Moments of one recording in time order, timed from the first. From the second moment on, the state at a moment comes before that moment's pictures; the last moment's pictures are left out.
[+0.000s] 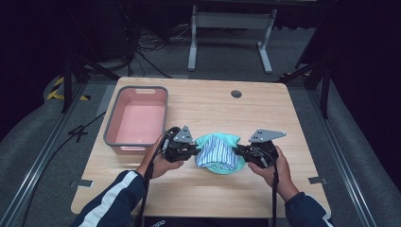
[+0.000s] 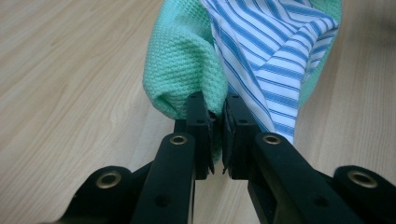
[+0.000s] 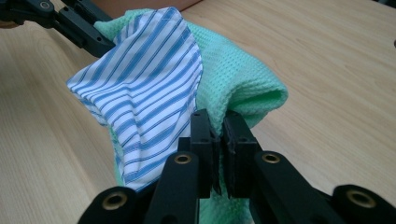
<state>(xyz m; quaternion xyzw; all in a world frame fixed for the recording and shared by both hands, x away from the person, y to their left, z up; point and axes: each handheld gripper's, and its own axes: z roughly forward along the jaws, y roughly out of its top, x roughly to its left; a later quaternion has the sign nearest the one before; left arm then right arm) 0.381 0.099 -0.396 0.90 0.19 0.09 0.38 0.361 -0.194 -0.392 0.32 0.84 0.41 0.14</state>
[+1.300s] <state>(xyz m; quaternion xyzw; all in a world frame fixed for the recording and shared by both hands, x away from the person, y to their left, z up) 0.401 0.192 -0.332 0.86 0.27 0.18 0.40 0.413 -0.097 -0.334 0.25 0.84 0.45 0.17</state>
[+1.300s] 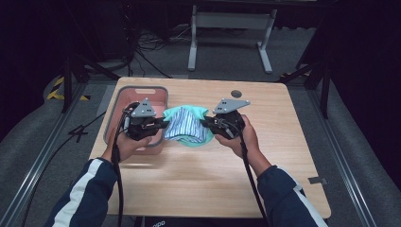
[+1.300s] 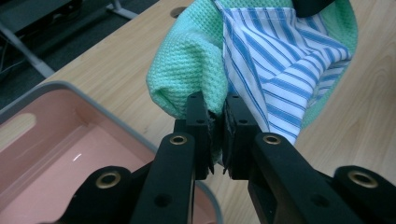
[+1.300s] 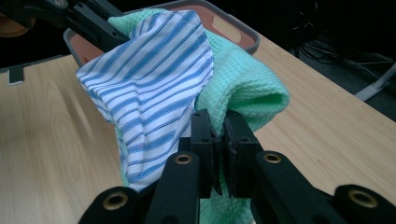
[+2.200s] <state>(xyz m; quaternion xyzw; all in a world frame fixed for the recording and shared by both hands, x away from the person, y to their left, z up) 0.390 0.280 -0.314 0.83 0.34 0.23 0.38 0.436 0.001 -0.321 0.21 0.85 0.47 0.14</state>
